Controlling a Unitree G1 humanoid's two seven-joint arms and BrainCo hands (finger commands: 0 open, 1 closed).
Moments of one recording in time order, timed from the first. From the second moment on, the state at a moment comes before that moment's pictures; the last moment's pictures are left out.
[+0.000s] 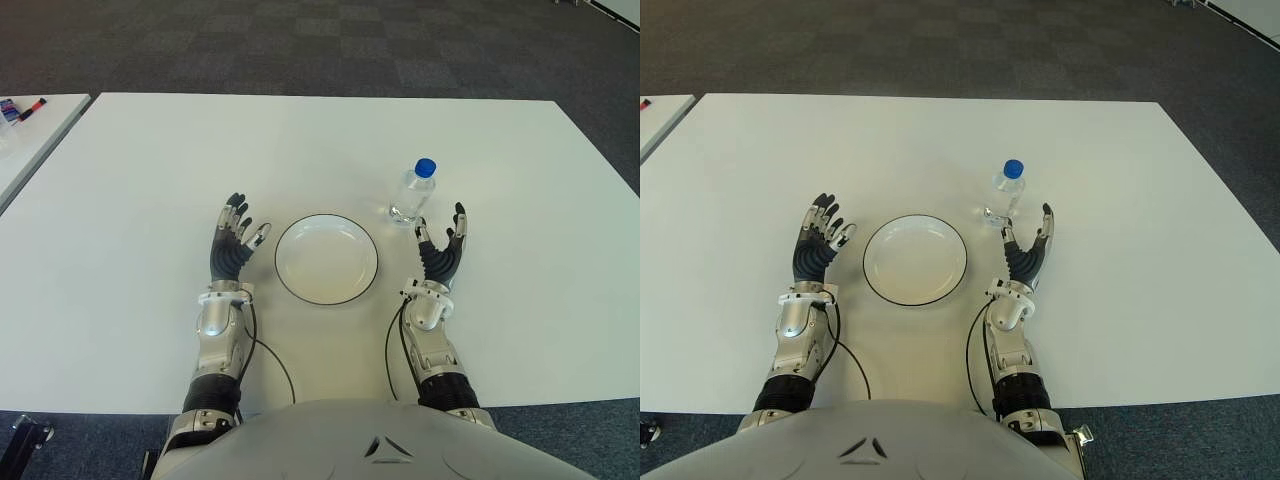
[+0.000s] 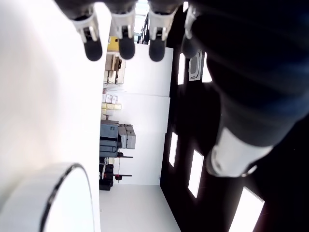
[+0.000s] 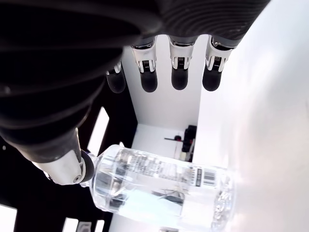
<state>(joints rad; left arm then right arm) 0.06 -0.05 0.13 0.45 -0.08 -0.56 -0.09 0.00 0.06 0.01 0.38 -0.32 -0.37 -0.69</state>
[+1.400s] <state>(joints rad) 0.06 -0.04 0.12 0.46 -0.07 -0.57 -0.09 -0.21 -0.11 0.05 0.44 -0.47 0.09 -0.57</state>
